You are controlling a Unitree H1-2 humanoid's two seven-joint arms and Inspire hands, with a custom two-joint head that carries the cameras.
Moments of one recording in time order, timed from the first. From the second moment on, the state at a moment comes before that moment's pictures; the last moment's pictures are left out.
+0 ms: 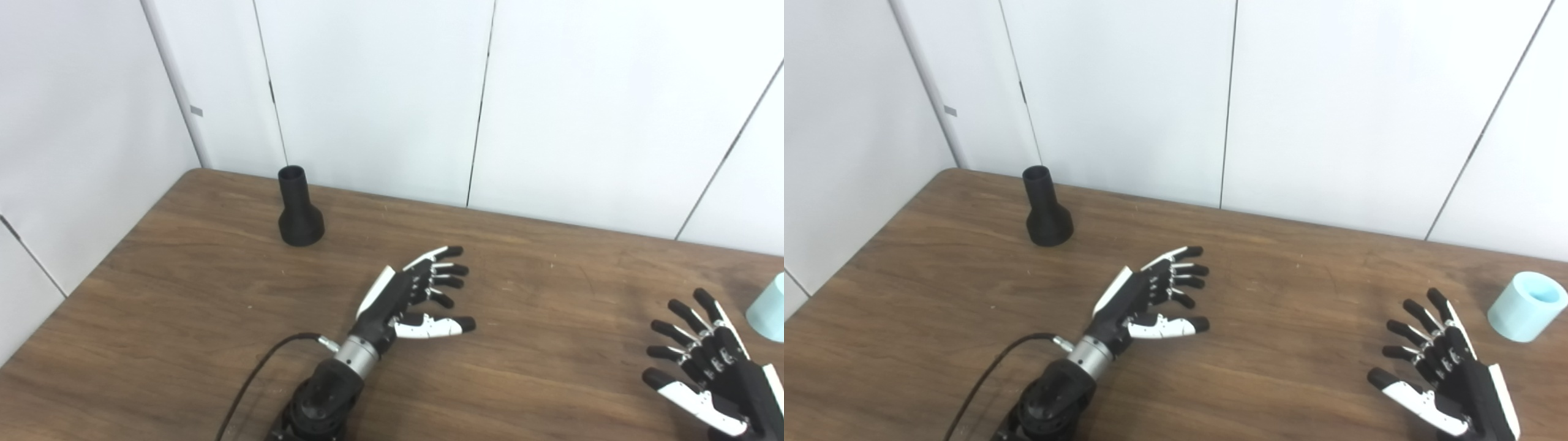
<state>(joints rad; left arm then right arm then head) -0.18 0.10 -0.06 0.01 0.09 -0.08 -0.13 -0.04 -0.17 -0.10 -0.10 0.17 -0.01 0.14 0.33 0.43</state>
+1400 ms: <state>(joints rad) -0.51 0.47 0.19 -0.08 0.33 0.16 -0.03 -0.05 -0.18 -0.11 -0.06 0.18 -0.03 0.15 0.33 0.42</state>
